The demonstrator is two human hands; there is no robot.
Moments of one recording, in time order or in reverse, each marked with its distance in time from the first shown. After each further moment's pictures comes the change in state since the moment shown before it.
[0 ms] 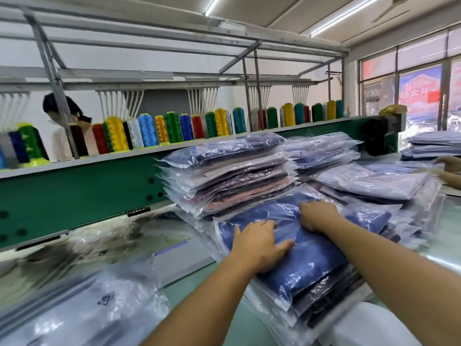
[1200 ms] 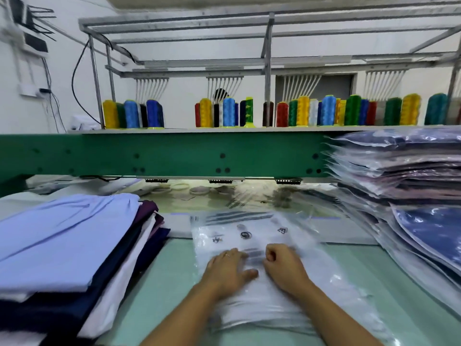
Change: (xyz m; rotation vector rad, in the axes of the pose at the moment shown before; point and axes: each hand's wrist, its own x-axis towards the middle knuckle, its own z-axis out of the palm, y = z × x) left_hand -0.366 -0.272 -0.035 -0.089 0.096 -0.690; right_hand -0.266 -0.417 0.020 0.928 -0.062 -0.716
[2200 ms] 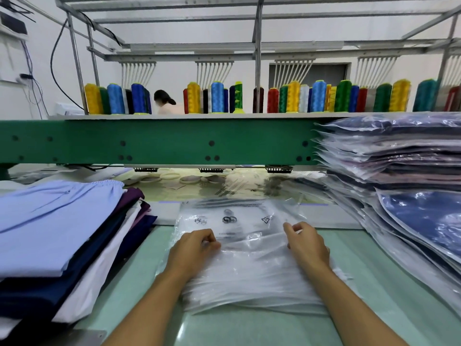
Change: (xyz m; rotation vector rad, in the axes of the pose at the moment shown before) left_hand -0.009 -0.028 -0.015 -0.124 0.307 -0.082; right_hand -0.013 0.027 -0.051 0.112 0.278 0.440
